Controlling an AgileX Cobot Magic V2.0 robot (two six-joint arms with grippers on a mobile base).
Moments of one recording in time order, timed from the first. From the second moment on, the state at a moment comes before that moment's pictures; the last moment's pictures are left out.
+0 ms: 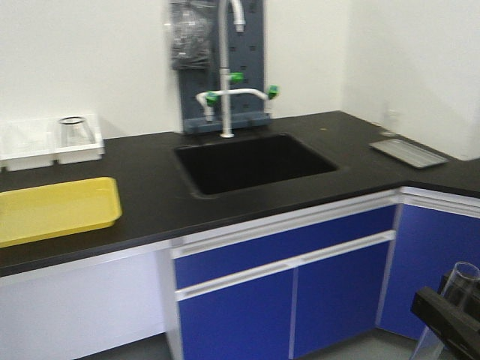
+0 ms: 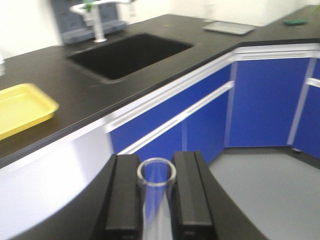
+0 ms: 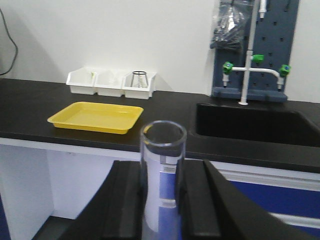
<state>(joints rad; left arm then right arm) -0.36 0.53 -0.56 0.09 0.34 -0.13 0.37 0.63 -0.50 -1.41 -0.18 1.36</state>
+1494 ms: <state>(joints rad) -0.36 0.53 -0.56 0.09 0.34 -0.13 0.37 0.63 -0.50 -1.41 -0.18 1.36</state>
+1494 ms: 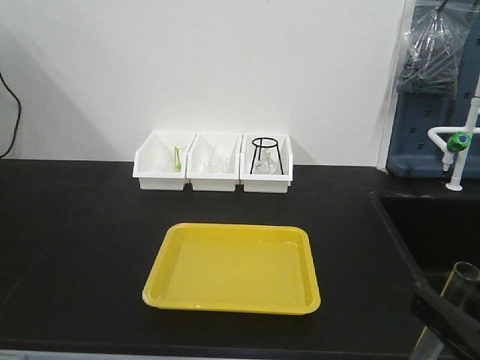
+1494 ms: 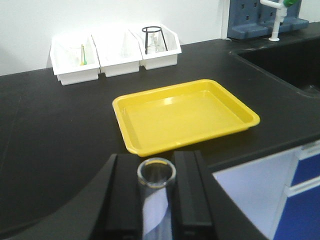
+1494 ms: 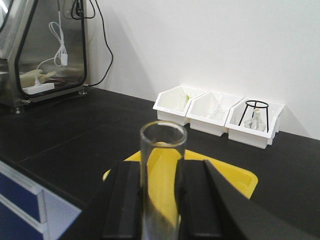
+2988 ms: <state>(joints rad) -0.36 0.53 -0.56 0.09 0.34 -0.13 0.37 0.63 -0.50 -1.41 -0.18 1.36</state>
